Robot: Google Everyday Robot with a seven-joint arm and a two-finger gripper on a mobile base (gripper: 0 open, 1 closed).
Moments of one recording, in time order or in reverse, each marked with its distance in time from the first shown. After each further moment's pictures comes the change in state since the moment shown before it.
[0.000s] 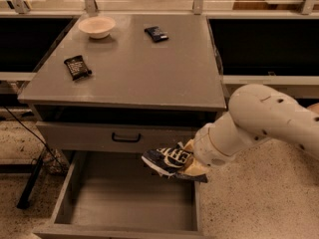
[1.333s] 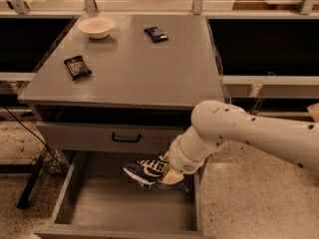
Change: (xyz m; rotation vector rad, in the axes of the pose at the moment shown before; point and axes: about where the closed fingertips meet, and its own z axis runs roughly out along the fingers) arm -0.015 -0.002 0.096 -0.133 0.001 -0.007
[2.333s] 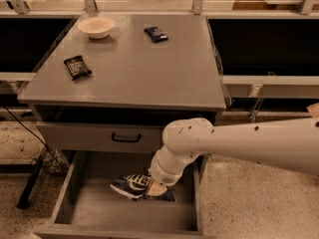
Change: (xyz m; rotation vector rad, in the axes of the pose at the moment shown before) arm -0.004 0.004 0.078 -0.037 0.091 -0.013
